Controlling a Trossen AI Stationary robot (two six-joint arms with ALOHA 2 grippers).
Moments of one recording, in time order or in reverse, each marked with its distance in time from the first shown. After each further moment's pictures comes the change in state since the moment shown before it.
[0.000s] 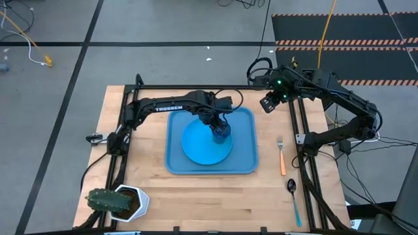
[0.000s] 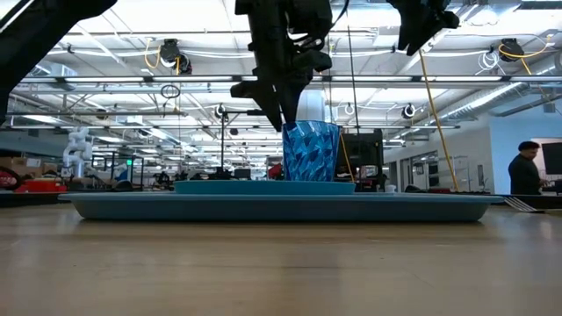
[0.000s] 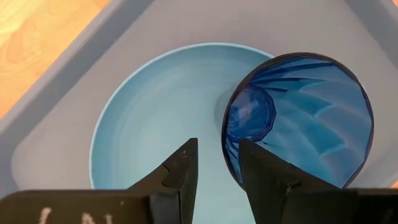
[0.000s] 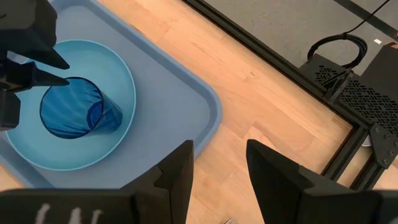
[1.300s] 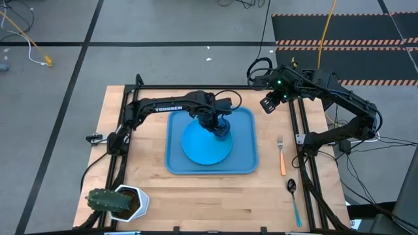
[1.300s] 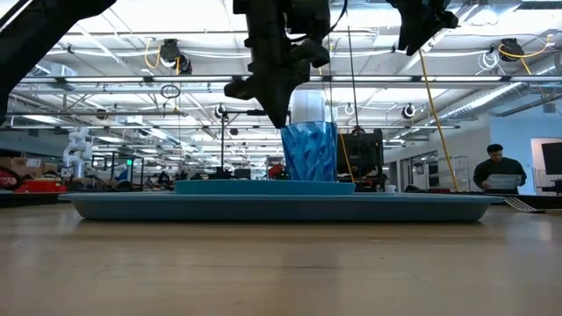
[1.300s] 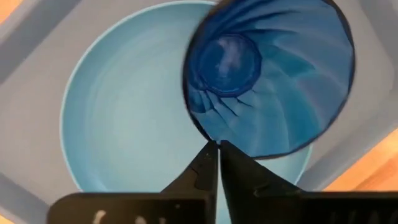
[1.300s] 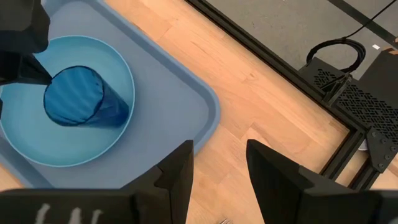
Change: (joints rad) left arm -0.002 -0.002 0.000 -0.053 0.120 -0.056; right arm 0.000 0.000 0.000 0.000 0.001 -0.030
